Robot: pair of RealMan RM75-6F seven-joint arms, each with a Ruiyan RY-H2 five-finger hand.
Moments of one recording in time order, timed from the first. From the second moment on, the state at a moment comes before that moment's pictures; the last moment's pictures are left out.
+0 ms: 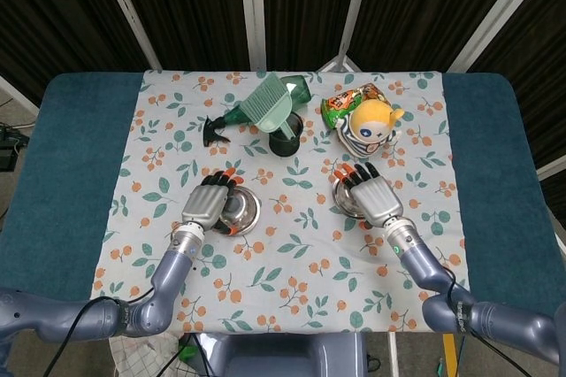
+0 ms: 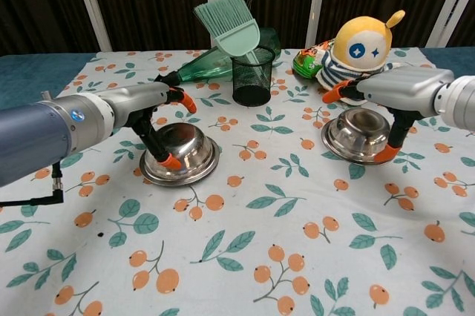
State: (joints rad) left arm -0.88 -1.69 -0.22 -1.59 0.60 1.09 0.58; right arm 0.77 -1.44 0.12 -1.46 -1.05 0.87 -0.50
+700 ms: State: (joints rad) left arm -0.69 -1.28 -0.16 -1.89 0.96 1.31 0.52; right arm 0.57 -1.22 0.26 -1.50 -1.15 1.16 -0.01
